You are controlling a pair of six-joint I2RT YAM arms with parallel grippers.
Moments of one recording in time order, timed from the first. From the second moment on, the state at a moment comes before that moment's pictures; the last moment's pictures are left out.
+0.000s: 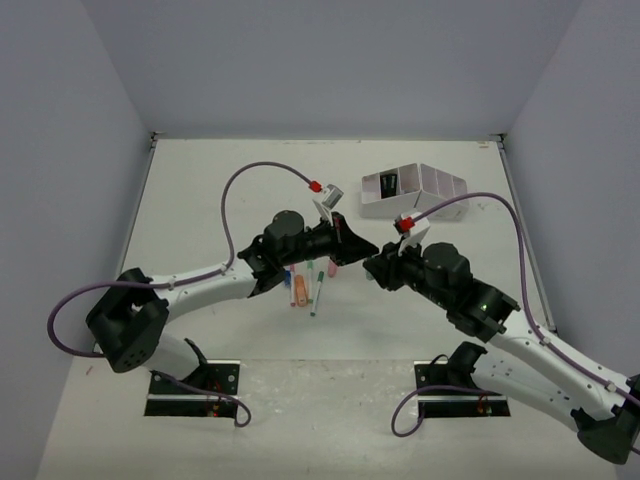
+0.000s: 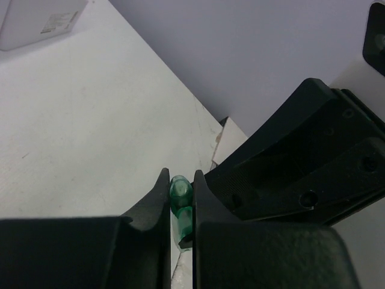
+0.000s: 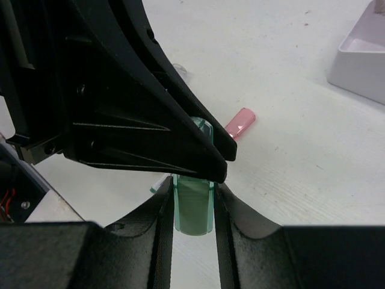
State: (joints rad) left arm -0.86 1.45 0.83 0.54 0.38 -0.74; right arm 0.83 0.75 0.70 -0.30 0.08 0.33
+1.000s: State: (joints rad) left arm -0.73 2.28 1.72 0.36 -0.24 -0.12; right arm 0.83 0.53 0.69 -0.54 0.59 0.59
